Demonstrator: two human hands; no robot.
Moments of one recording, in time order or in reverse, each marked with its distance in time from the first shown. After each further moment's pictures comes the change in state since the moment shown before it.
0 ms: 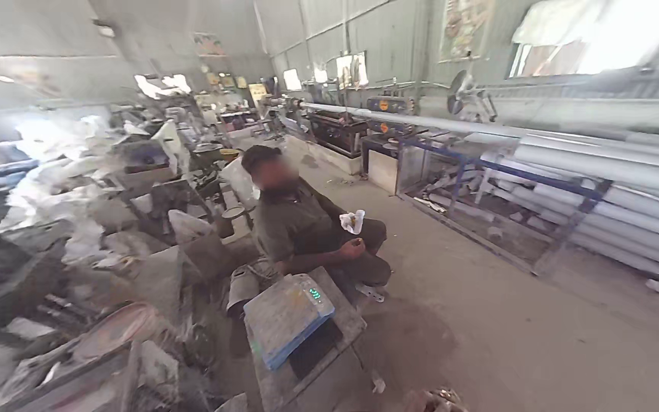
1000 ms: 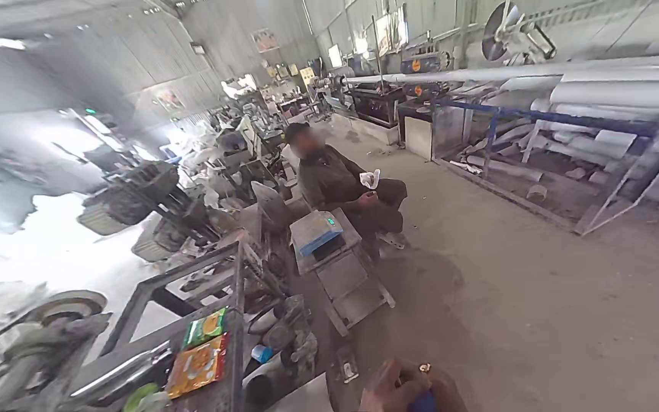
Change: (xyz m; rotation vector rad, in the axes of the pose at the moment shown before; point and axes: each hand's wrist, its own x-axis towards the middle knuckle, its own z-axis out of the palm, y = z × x) left_hand -0.128 0.282 0.166 0.067 0.275 -0.174; right_hand -0.289 0.069 -0.101 0.174 -0.142 -0.323
